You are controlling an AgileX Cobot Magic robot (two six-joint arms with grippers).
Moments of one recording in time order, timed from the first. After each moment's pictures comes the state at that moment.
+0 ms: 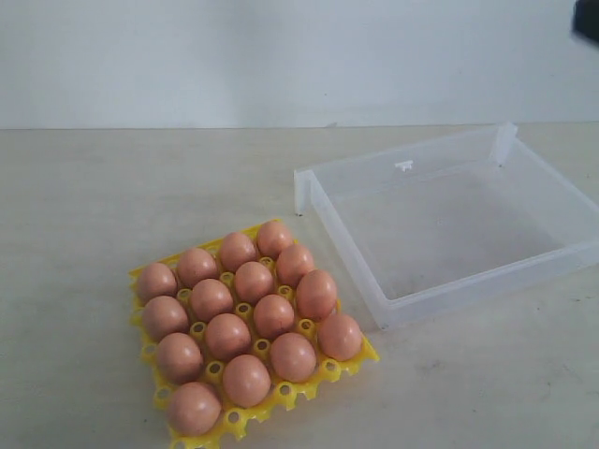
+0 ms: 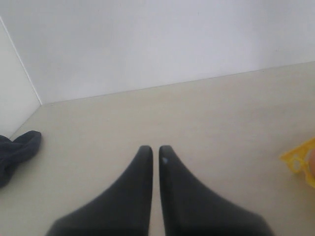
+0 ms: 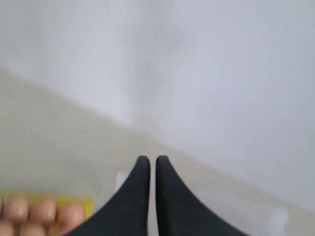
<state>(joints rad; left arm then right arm) 0.11 0.00 0.00 0.08 0.23 0.10 0.32 0.69 -0.64 0.09 0.13 -0.22</state>
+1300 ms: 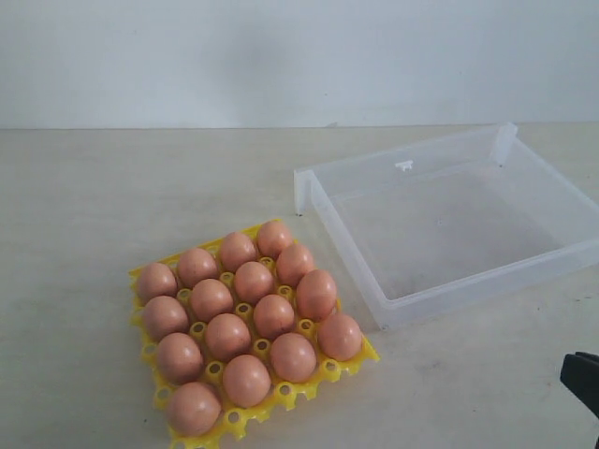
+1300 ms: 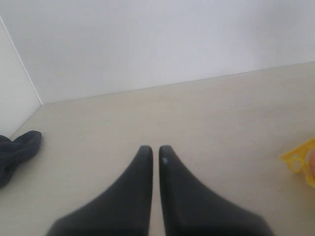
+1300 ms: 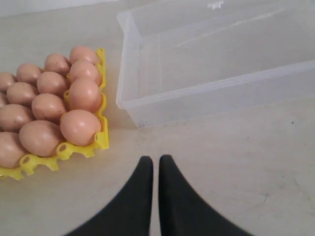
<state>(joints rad) 0.11 0.00 0.00 0.08 0.23 0.10 0.32 0.36 0.00 0.14 0.15 0.19</state>
